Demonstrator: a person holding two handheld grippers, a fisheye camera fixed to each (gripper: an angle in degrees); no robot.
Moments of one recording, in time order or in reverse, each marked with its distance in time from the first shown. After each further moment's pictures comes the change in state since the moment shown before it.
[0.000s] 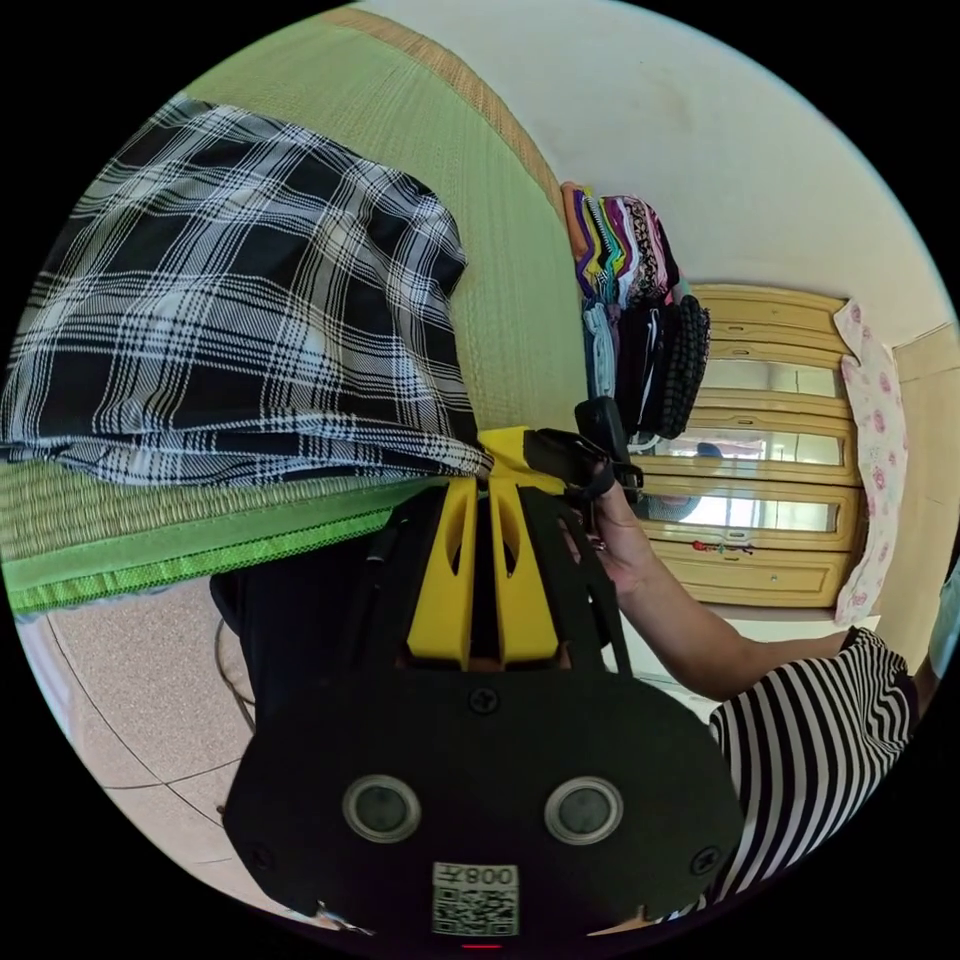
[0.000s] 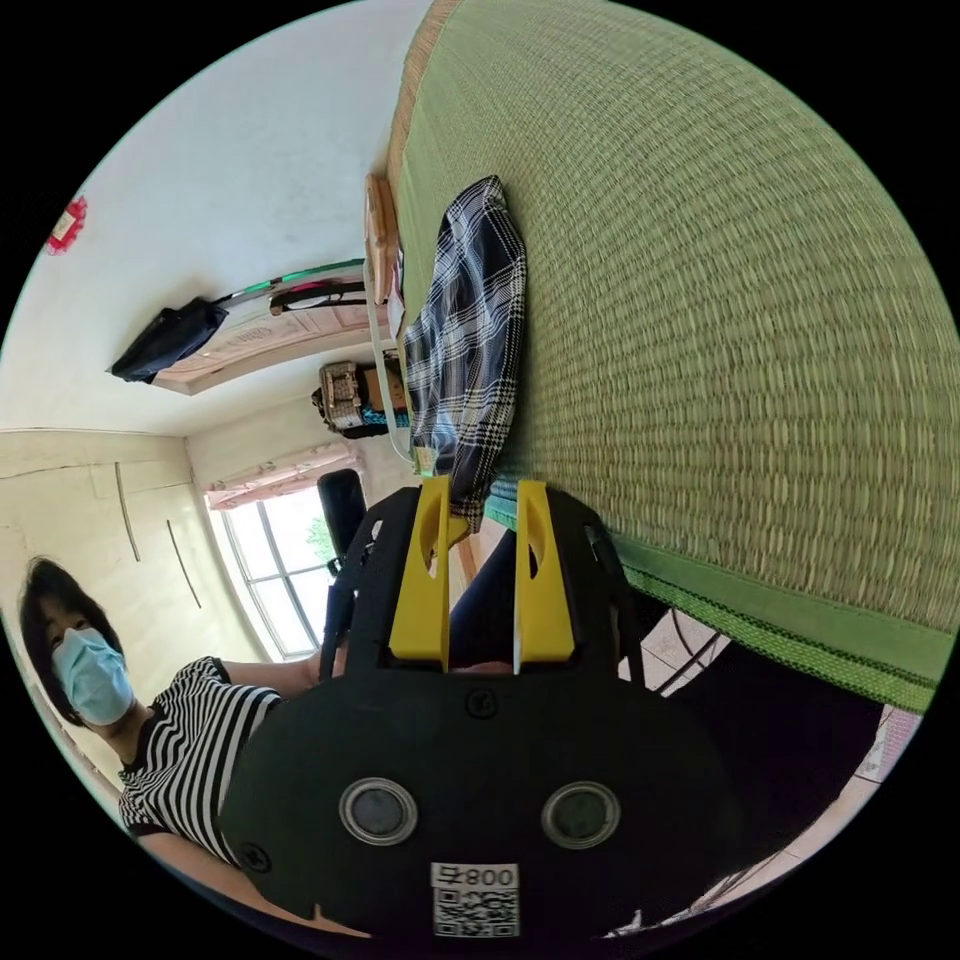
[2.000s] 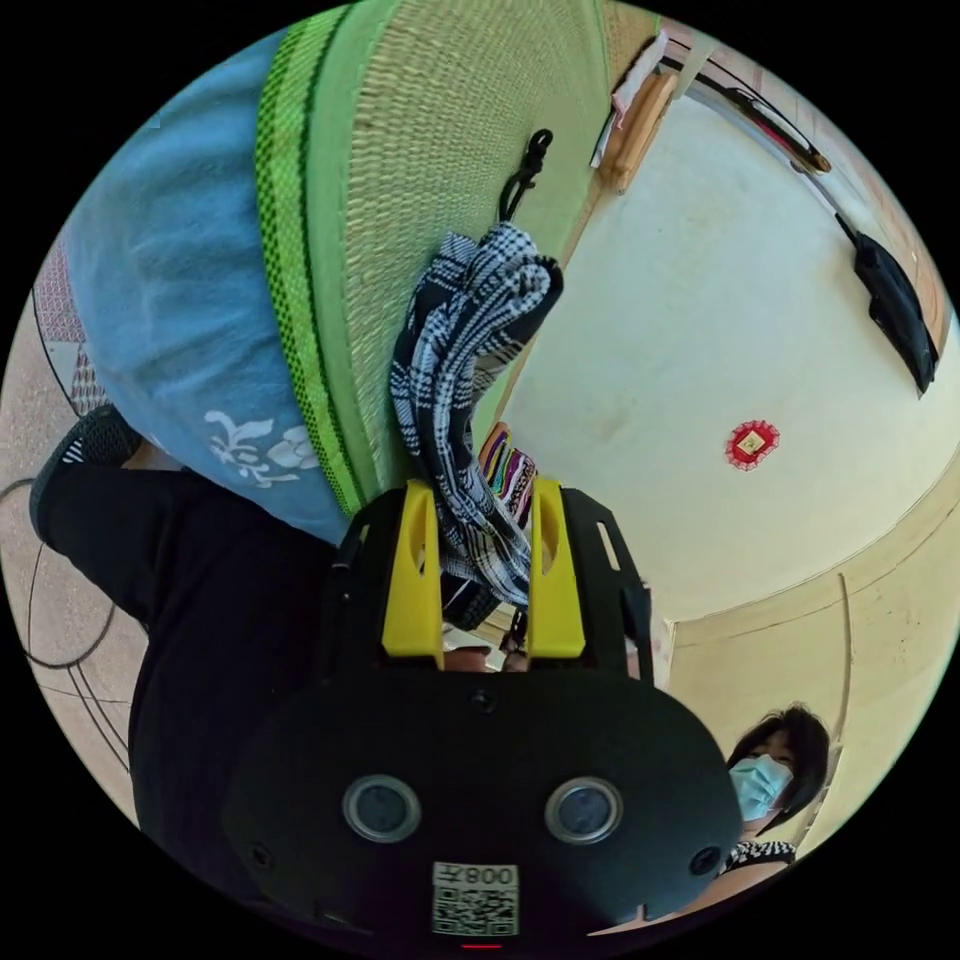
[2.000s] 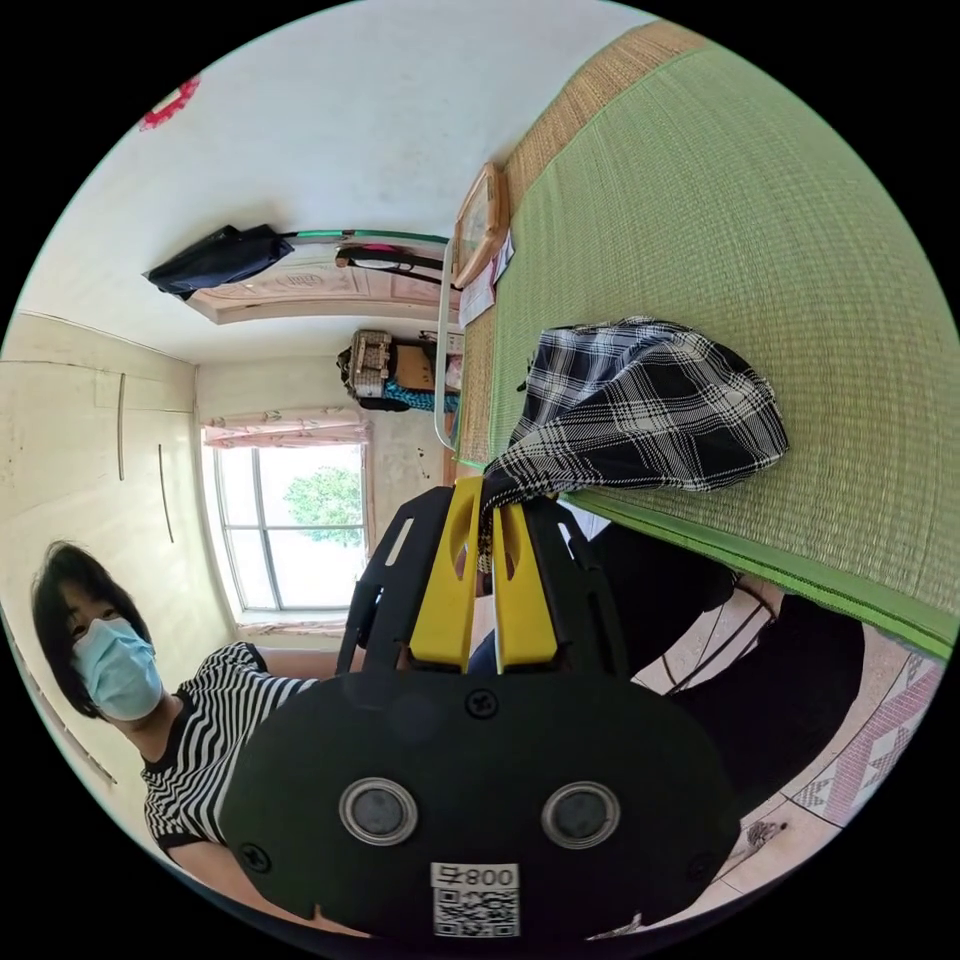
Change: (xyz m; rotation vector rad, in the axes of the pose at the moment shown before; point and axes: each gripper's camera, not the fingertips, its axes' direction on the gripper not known) left arm -0.233 0.075 -0.155 0.584 0.676 -0.571; right arm -0.040 0.126 -0.075 0.001 0.056 -0.223
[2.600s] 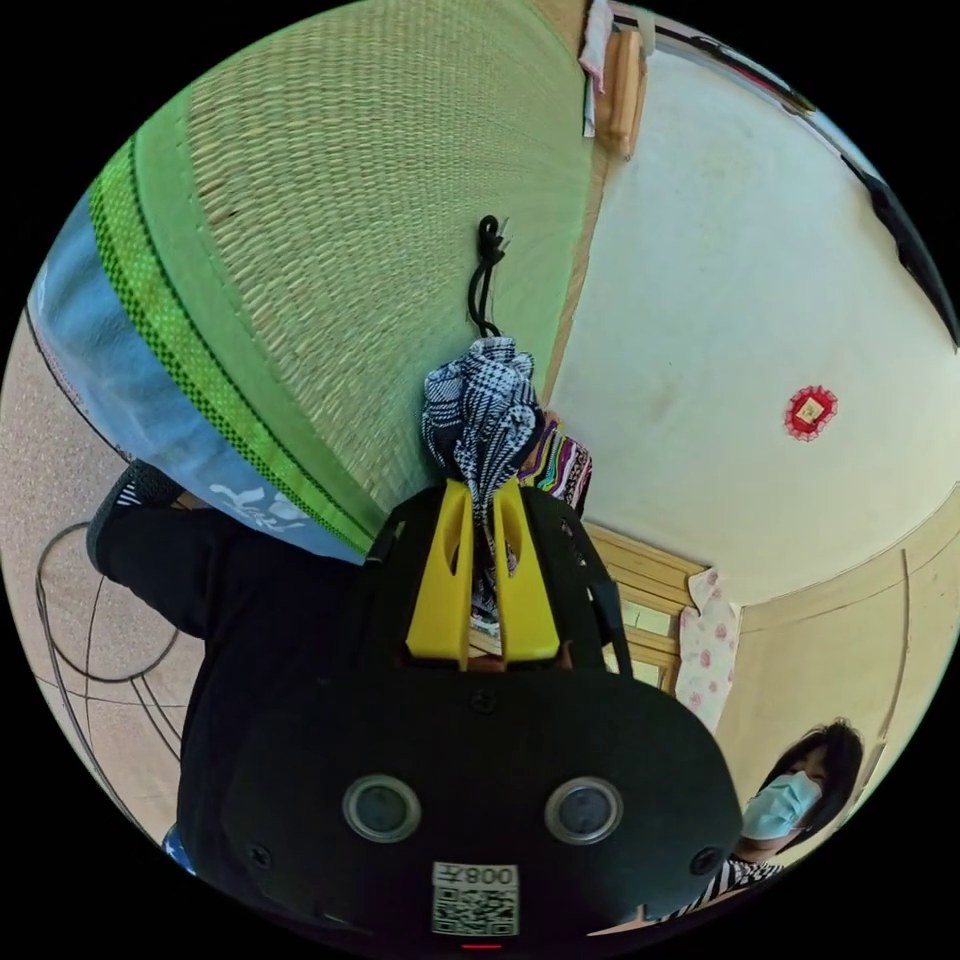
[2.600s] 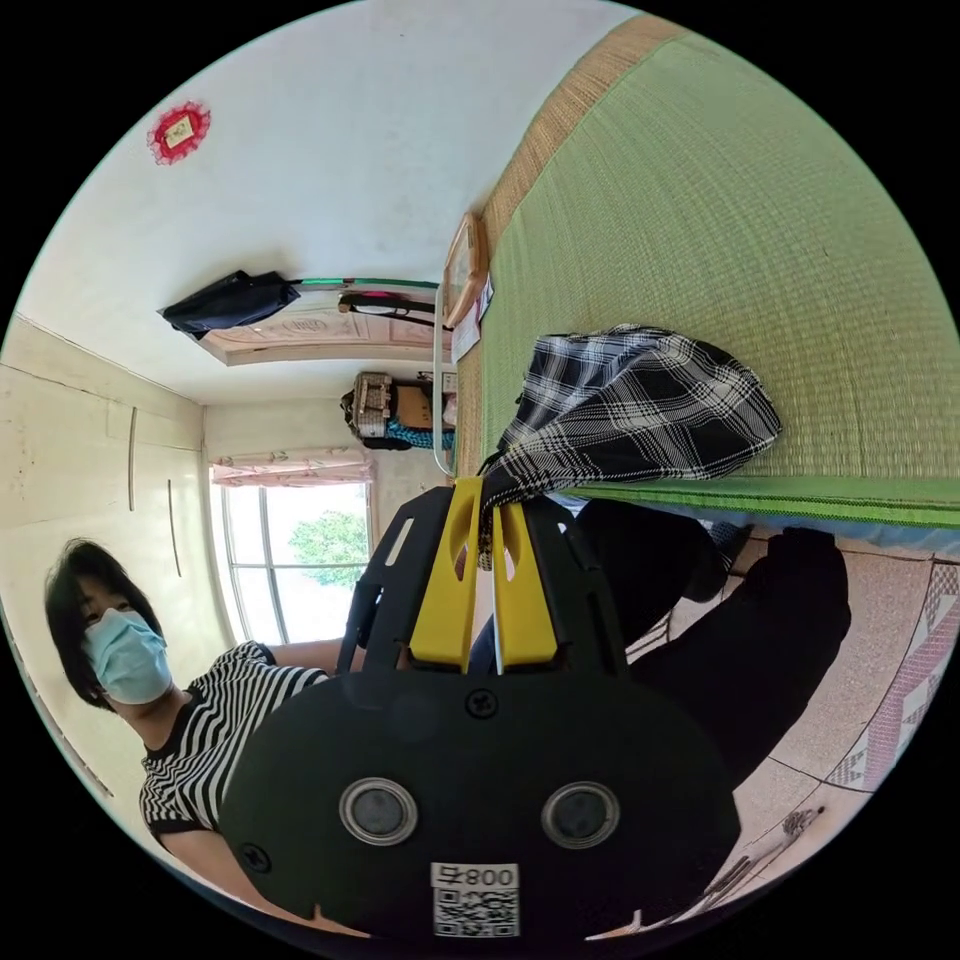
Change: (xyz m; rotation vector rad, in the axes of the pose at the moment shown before) left arm 0.021 0.012 0.103 -0.059 -0.189 0.092; right arm 0.043 0.116 -0.096 0.138 -0.017 0.051
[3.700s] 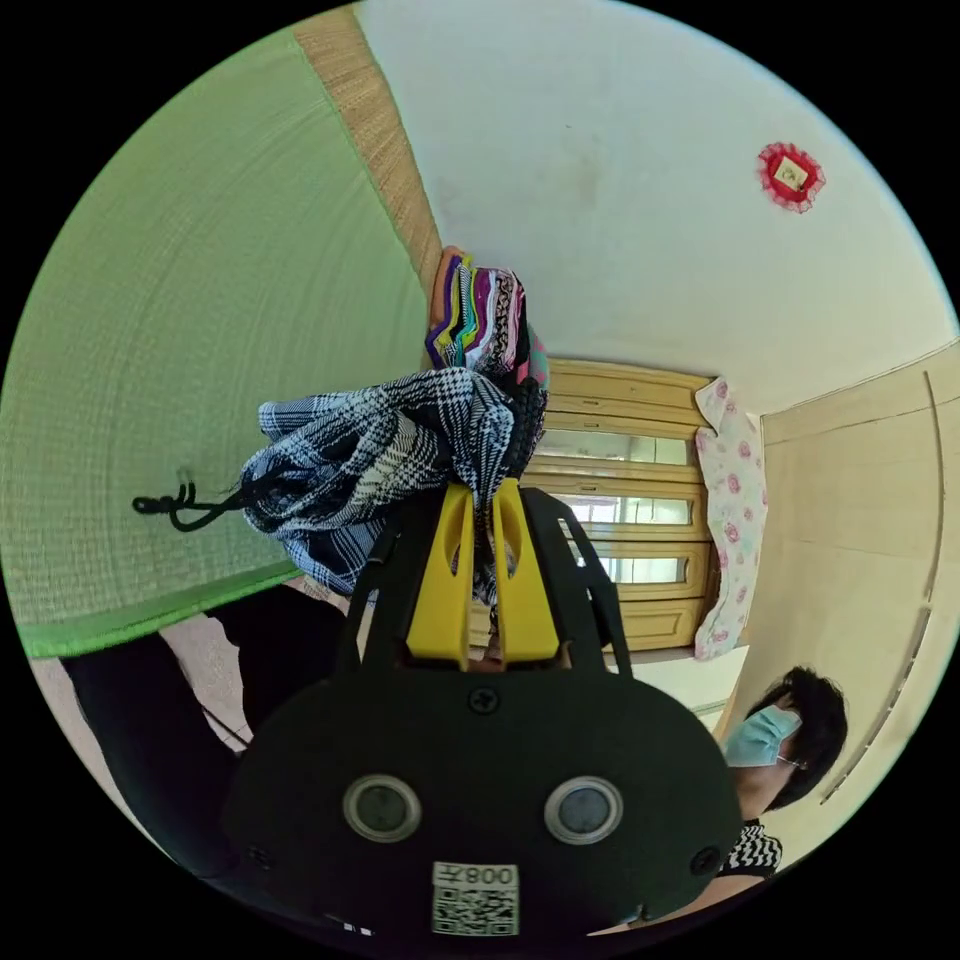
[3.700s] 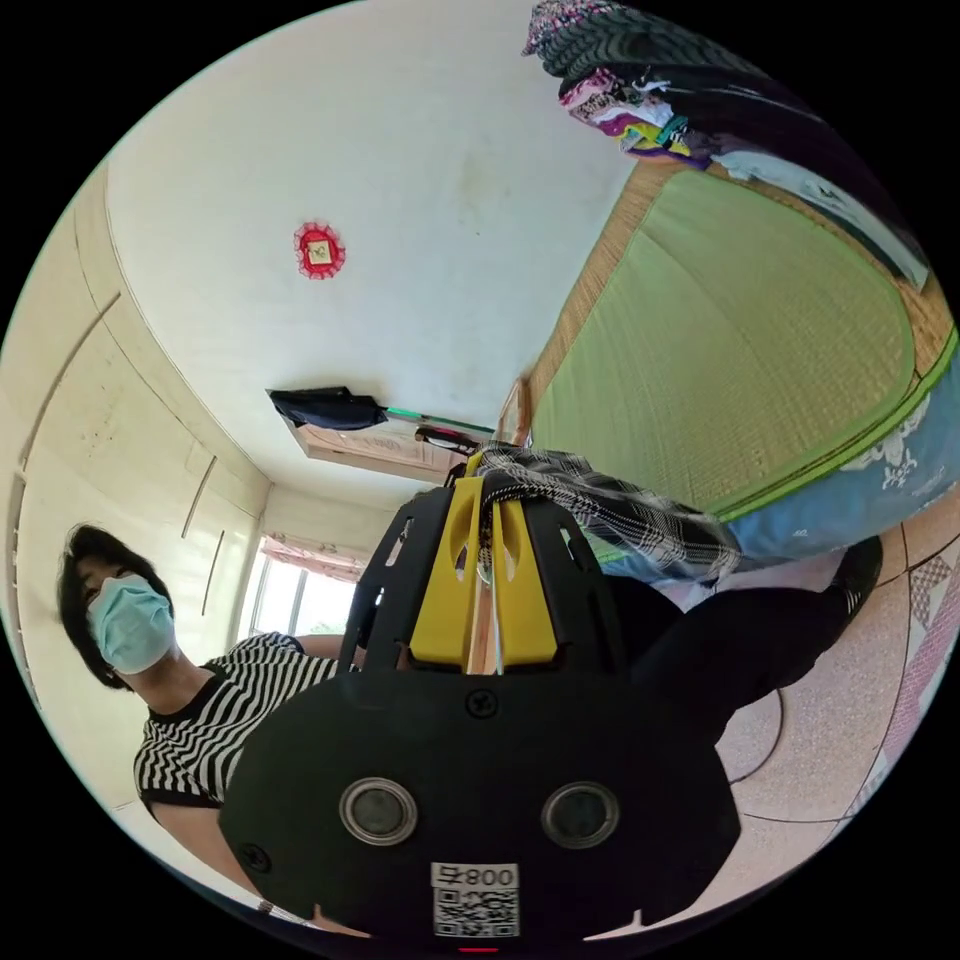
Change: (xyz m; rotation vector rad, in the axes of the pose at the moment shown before) left arm 0.216 0.129 0.490 -0.446 -0.014 0.385; right arm 0.047 0.214 -0.296 0.460 -0.131 -0.110
